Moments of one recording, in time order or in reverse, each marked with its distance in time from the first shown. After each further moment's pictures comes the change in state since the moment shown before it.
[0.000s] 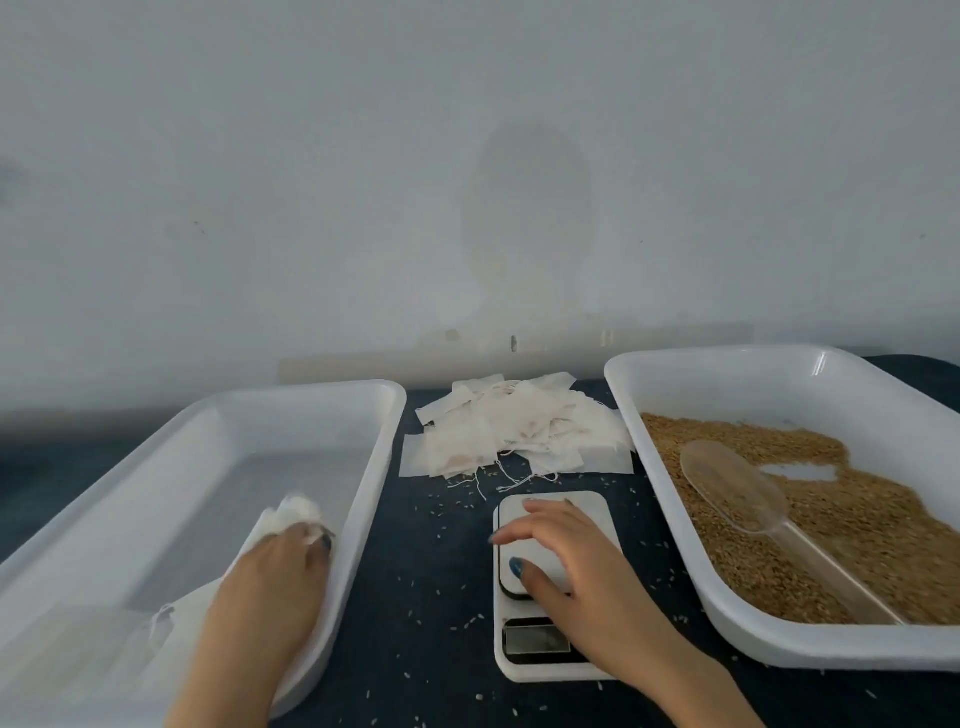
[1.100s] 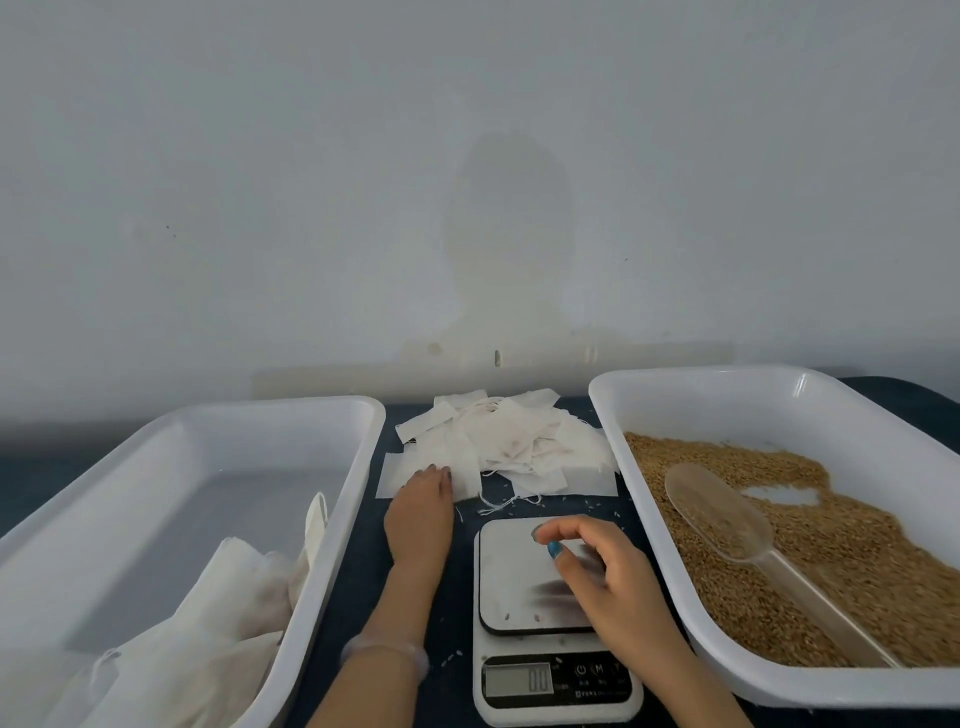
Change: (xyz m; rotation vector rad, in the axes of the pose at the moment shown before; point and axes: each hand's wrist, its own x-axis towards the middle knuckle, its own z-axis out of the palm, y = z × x) left_hand 0.127 0.093 0.162 -0.207 0.233 0.261; right_hand 0.004 0.046 -0.004 0.332 0.299 0.114
